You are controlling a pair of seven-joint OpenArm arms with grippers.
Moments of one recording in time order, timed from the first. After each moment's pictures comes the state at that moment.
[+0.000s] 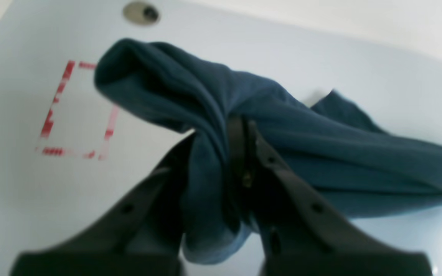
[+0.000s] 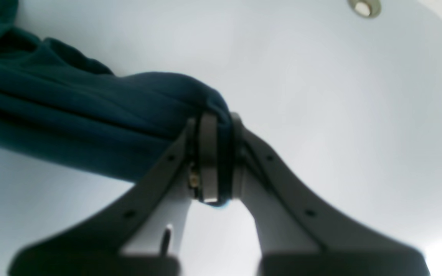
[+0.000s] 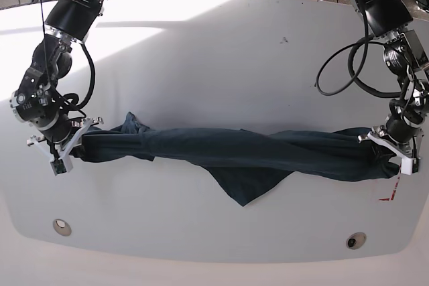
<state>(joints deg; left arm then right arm) -11.2 -17.2 -27.9 94.2 -31.5 -22.7 55.1 13.8 15.2 26.9 96.1 15.1 40.1 -63.4</state>
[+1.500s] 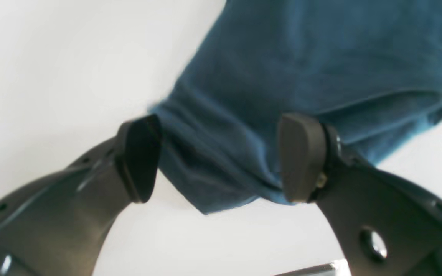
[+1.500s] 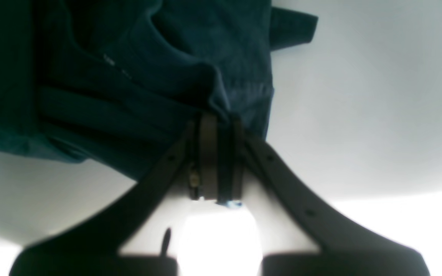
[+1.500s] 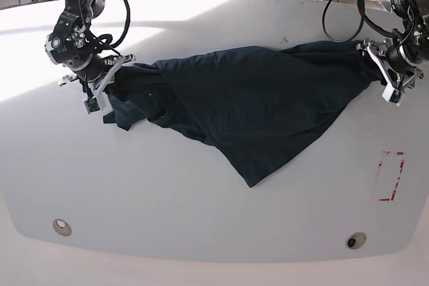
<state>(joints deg) 11.7 -21.2 -31.8 102.2 -31.2 -42.9 67.5 -7.9 4.7 27.2 105.7 13.3 39.8 -63.3</state>
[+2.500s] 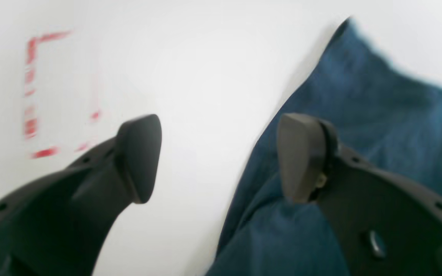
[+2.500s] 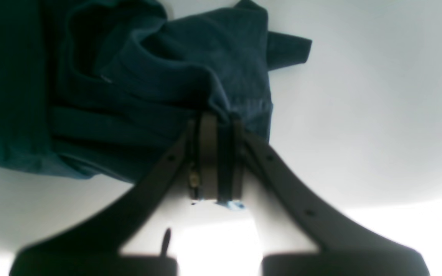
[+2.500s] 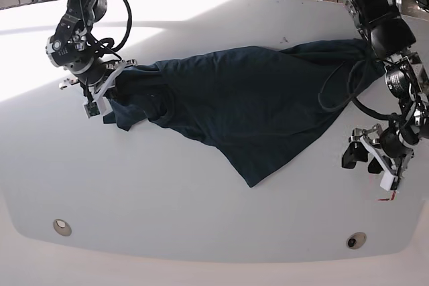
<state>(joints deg) -20.1 -17.7 -24.8 84.1 -30.4 -38.4 66.5 -6.5 3.4 27.4 105.9 13.0 39.6 -63.2</state>
